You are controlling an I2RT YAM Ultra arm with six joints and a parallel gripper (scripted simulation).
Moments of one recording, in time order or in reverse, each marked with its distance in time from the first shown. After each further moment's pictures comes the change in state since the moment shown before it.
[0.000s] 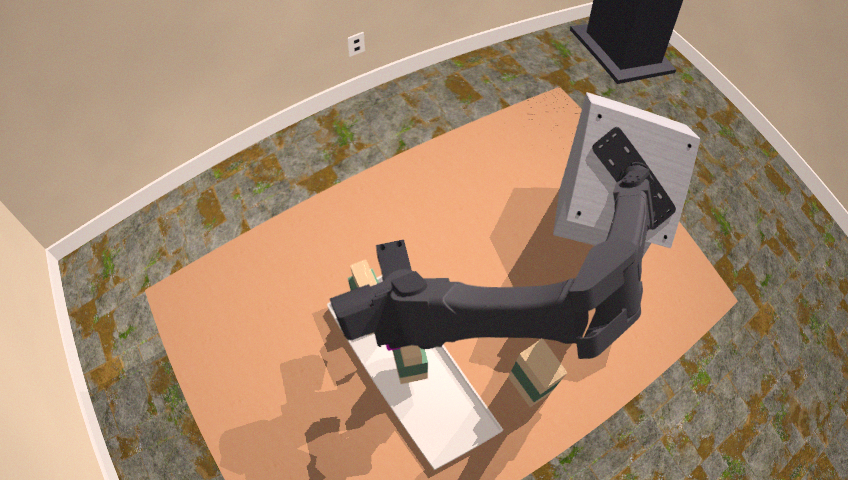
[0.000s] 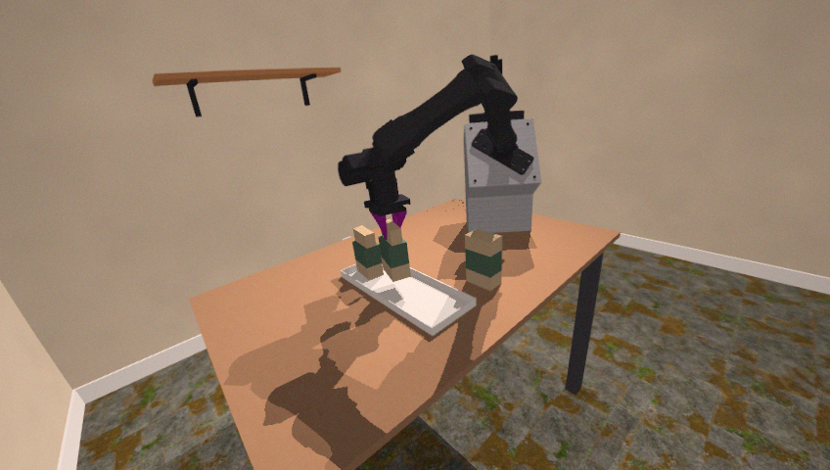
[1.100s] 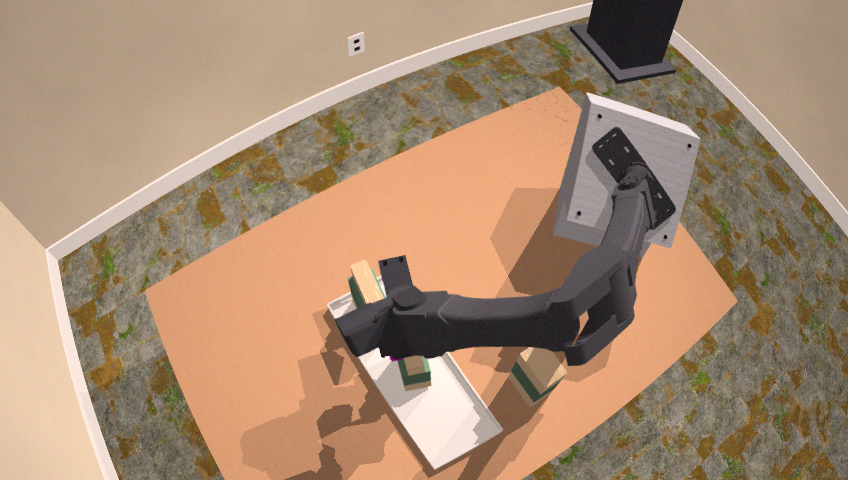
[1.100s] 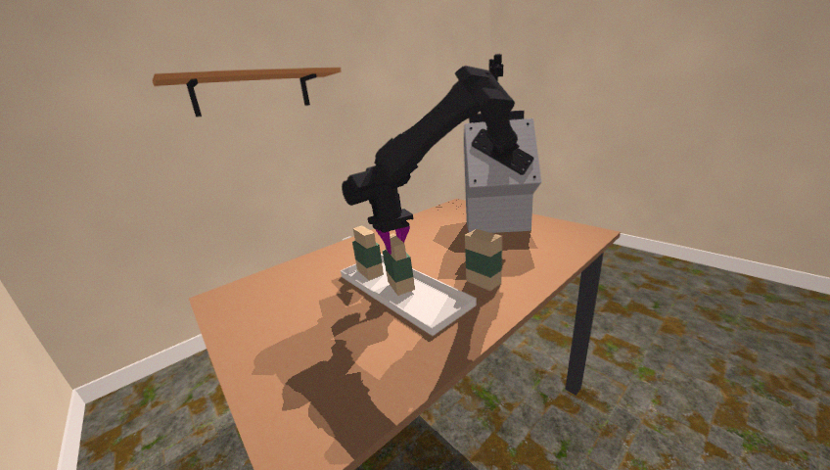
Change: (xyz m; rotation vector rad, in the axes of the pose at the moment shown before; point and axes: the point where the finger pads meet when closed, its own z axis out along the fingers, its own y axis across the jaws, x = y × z) arm 0.004 -0.004 0.040 0.023 0.002 -0.001
